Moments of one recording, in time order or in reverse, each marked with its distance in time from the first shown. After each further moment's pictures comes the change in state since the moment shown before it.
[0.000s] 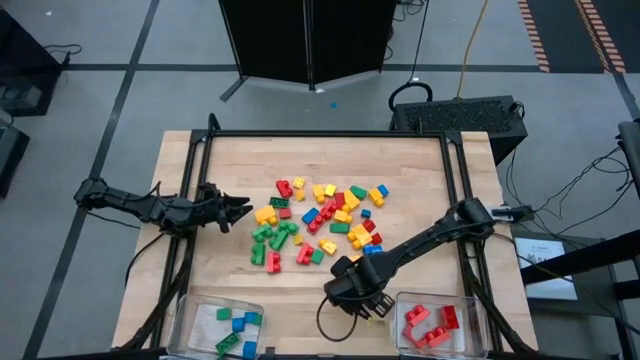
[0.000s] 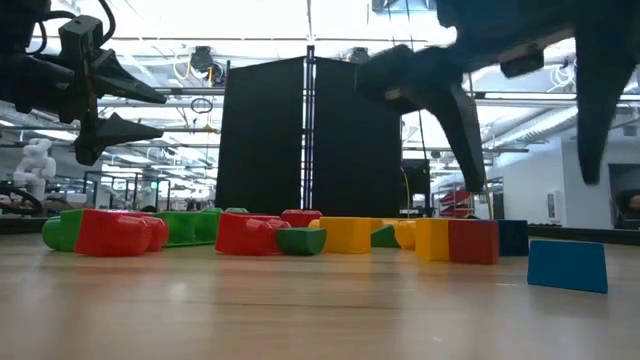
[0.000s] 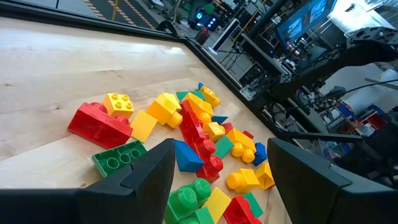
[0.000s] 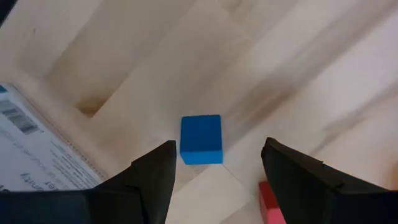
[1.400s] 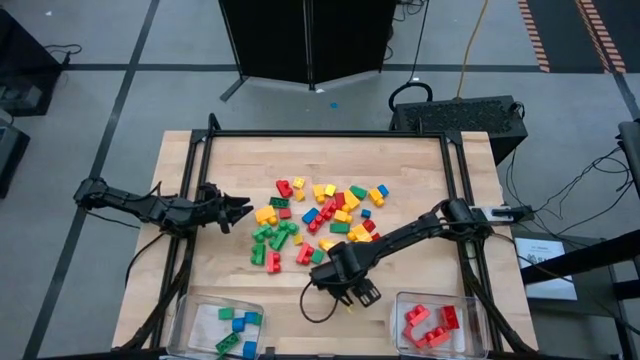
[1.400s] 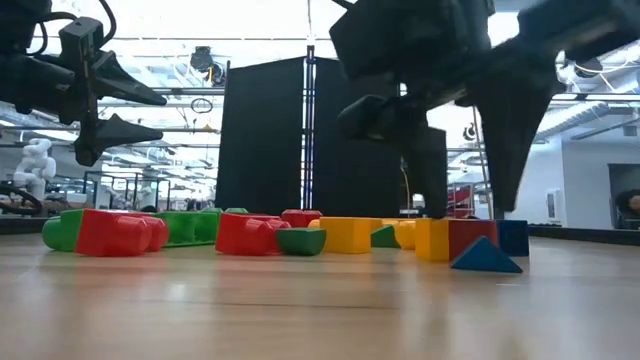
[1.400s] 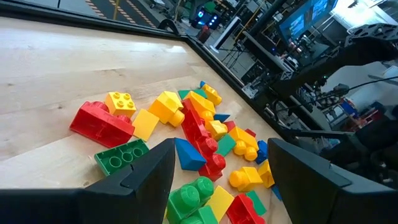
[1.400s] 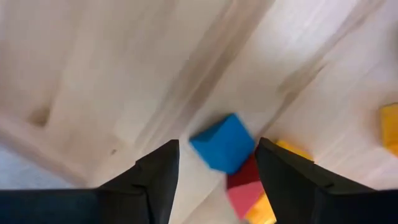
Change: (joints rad) left arm 0.000 0.011 0.000 0.000 0.000 0.006; right arm -0.098 0.101 0.125 -0.141 0.006 0.144
